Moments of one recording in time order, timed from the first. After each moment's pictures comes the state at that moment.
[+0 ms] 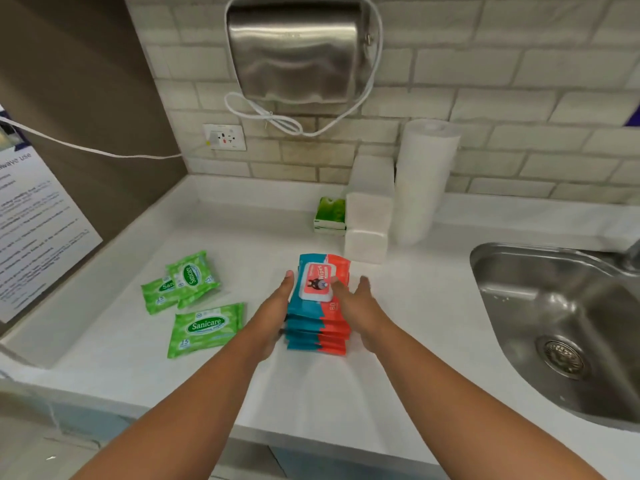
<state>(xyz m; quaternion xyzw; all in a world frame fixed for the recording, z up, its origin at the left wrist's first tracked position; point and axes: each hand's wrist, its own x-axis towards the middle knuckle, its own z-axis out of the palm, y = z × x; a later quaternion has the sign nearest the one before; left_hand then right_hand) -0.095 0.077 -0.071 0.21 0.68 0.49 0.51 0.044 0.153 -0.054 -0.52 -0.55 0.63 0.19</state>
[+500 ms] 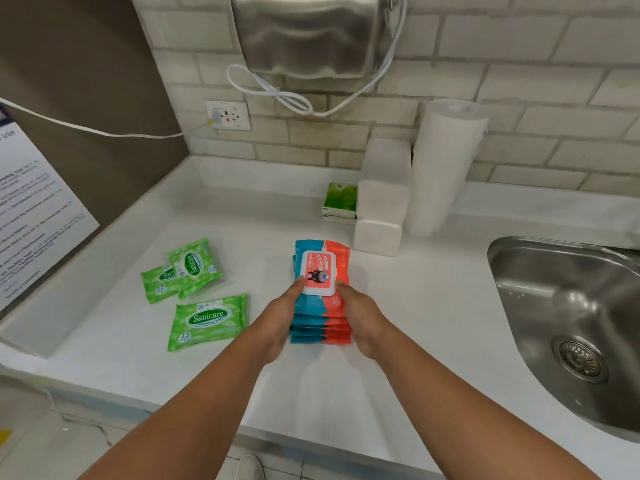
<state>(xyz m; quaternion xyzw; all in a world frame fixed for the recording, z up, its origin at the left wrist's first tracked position) -0.107 0.090 -0.113 0.16 0.62 0.52 0.56 0.028 0.163 -0.095 -0.47 -0.47 0.73 0.17</state>
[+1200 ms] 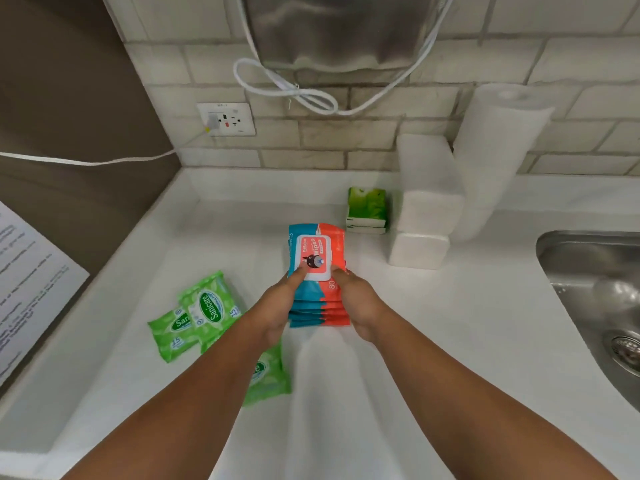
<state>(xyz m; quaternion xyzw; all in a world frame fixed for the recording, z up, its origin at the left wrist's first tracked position) -0.247 0.153 -0.124 0.23 0.61 0.49 0.58 -0.103 0.213 -0.102 -0.46 -0.47 0.72 0.20</state>
